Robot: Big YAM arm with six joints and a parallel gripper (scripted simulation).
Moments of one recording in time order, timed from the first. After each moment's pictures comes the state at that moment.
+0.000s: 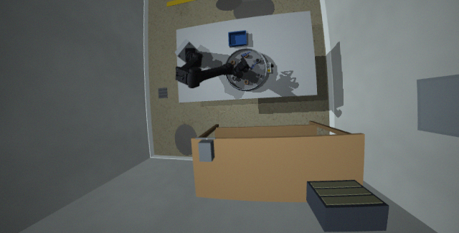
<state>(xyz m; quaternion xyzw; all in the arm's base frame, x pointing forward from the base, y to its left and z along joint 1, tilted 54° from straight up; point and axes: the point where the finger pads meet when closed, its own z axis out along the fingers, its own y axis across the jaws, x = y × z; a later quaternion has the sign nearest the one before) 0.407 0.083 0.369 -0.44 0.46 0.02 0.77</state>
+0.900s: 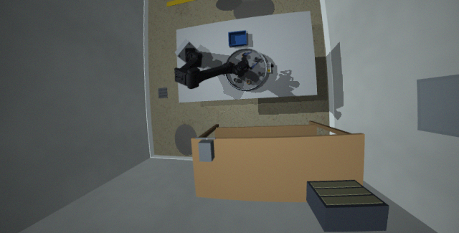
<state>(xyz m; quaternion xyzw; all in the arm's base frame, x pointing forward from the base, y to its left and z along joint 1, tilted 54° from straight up) 0.427 0.076 0.358 -0.39 0.52 -0.02 0.76</state>
